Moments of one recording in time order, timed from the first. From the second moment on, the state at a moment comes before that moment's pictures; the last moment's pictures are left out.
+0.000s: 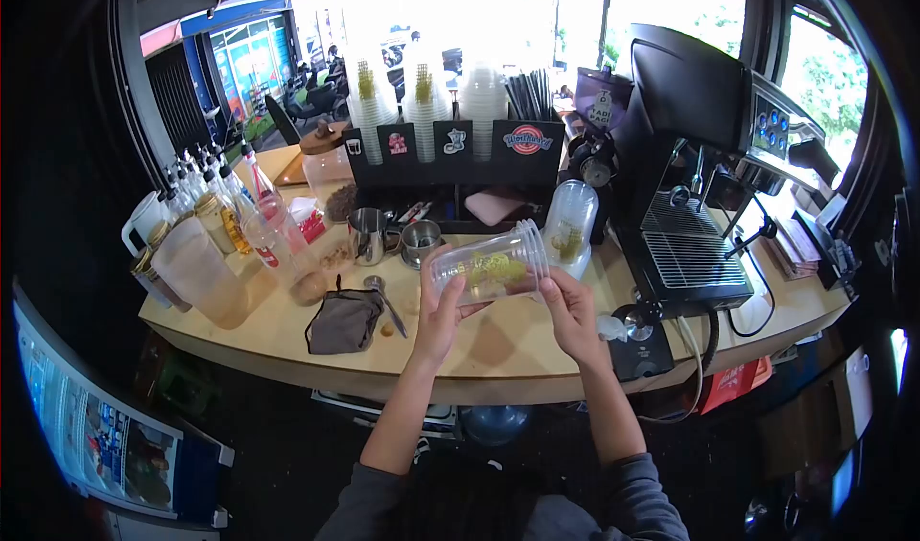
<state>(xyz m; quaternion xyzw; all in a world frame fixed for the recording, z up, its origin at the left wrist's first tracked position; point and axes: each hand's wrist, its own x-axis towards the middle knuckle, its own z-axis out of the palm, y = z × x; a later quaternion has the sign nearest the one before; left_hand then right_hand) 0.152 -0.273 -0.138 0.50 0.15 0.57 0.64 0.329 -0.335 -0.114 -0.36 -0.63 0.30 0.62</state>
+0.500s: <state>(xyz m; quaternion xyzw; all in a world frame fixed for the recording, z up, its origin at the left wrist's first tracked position) 0.149 -0.278 -0.157 0.48 0.14 0.55 0.67 0.346 -0.349 -0.128 -0.37 -0.63 0.34 0.59</state>
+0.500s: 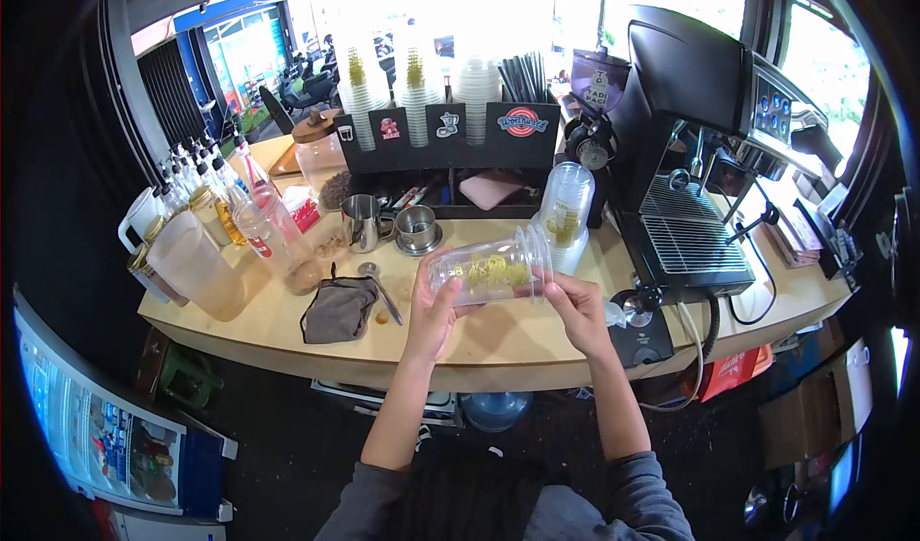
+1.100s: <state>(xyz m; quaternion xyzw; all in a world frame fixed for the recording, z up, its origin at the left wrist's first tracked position) 0.159 -0.274 -0.153 0.51 0.11 0.53 0.67 0.354 -0.358 -0.112 -0.37 -0.63 0.35 0.59</state>
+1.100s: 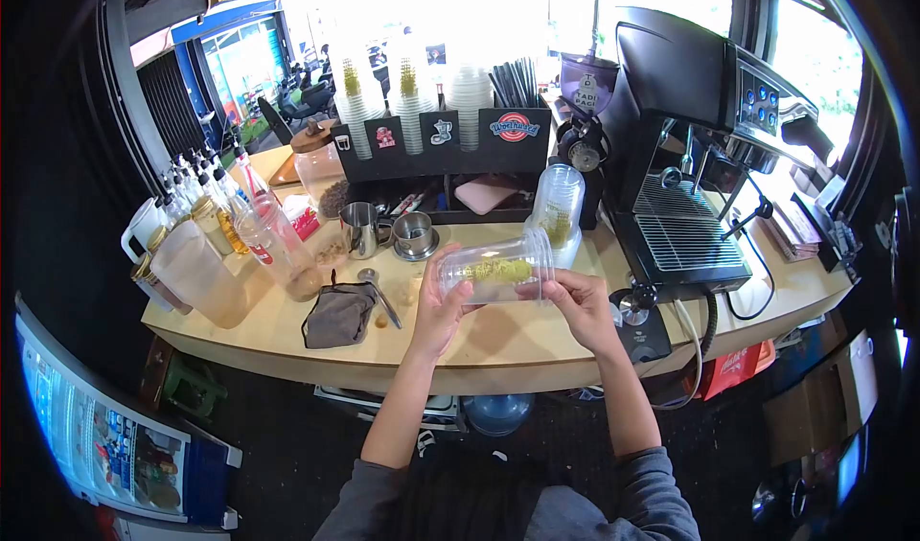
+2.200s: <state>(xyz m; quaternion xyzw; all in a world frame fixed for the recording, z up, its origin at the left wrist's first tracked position) 0.110 -0.235 -0.110 0.61 0.15 0.59 0.51 0.299 -0.313 -0.096 -0.40 -0.66 0.16 0.61</state>
